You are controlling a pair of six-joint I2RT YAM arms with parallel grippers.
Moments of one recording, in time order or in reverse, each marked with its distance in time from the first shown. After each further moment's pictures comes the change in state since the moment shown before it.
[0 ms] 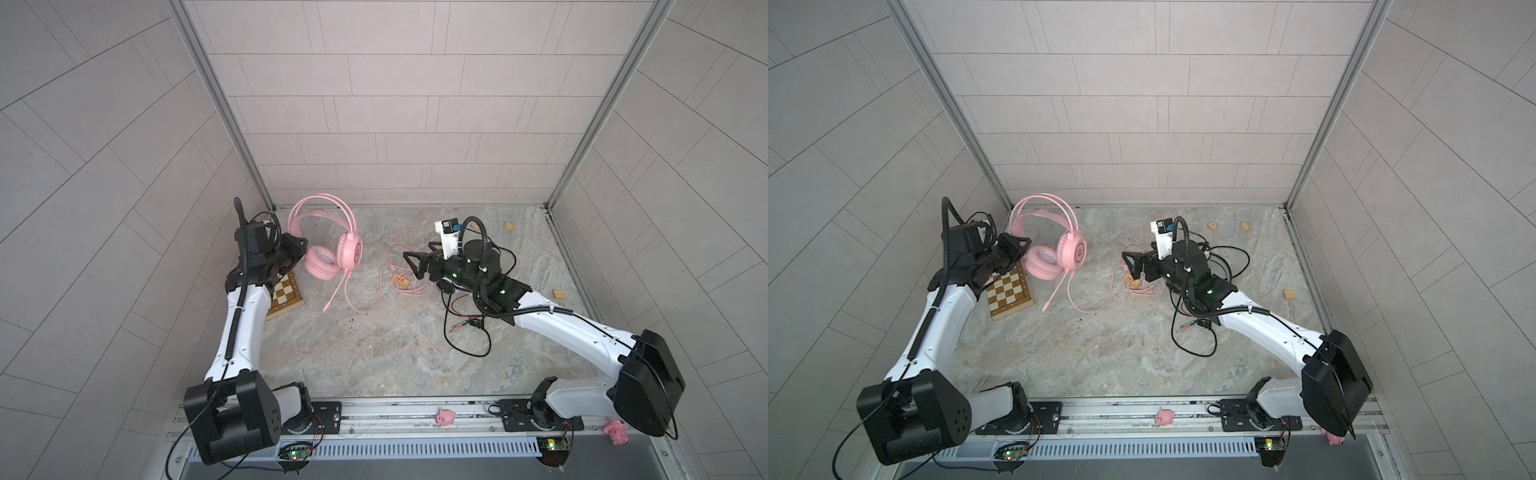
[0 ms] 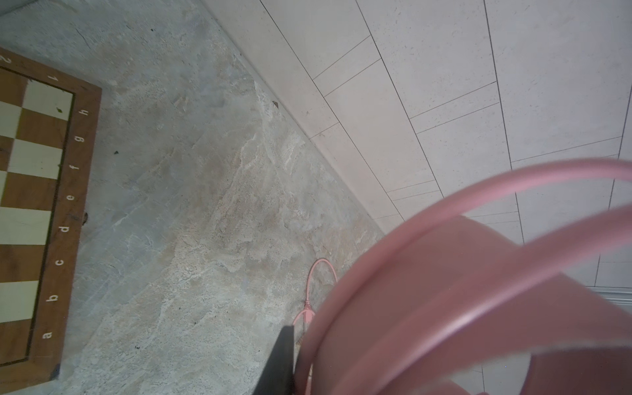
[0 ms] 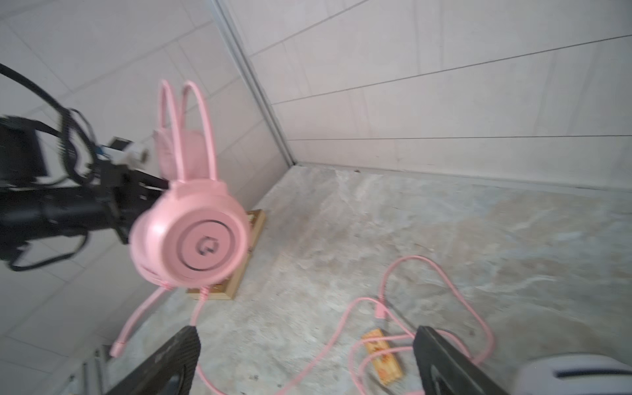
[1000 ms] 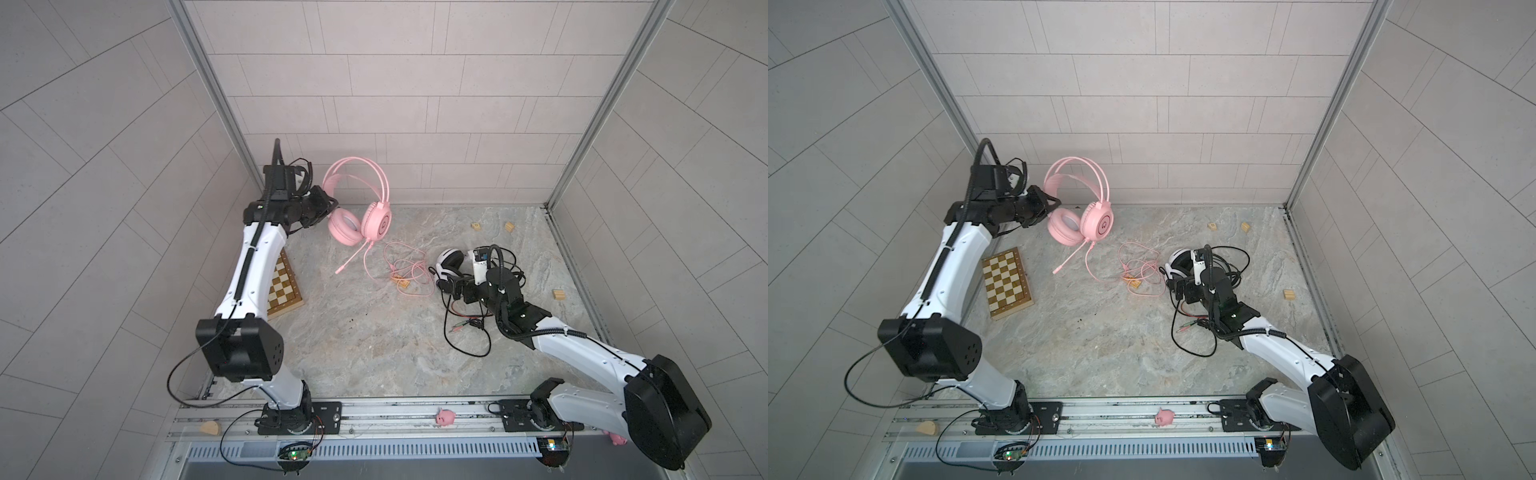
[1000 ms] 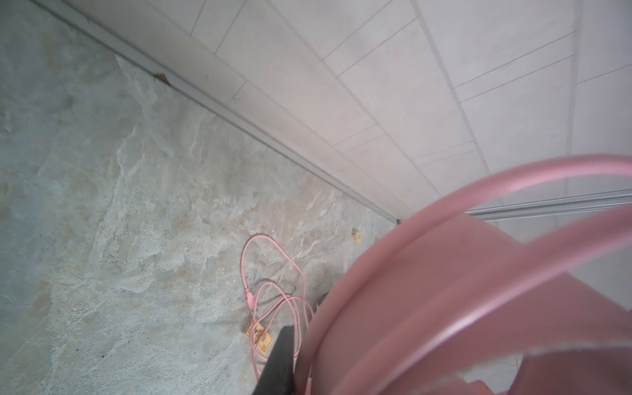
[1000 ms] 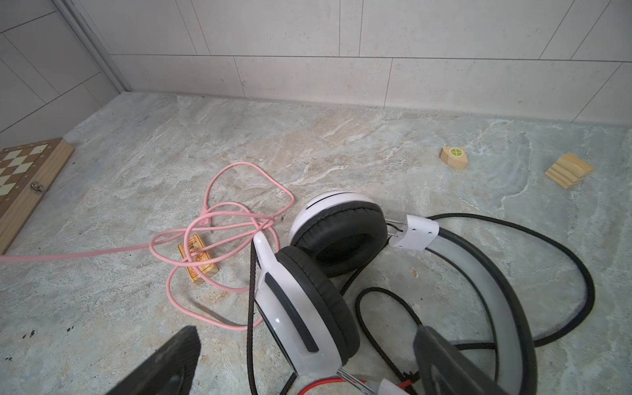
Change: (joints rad) left arm -0.191 0.360 0.732 -0.402 0.040 0.087; right arm -0.225 -0.181 -0.421 -0.016 0.205 -0.218
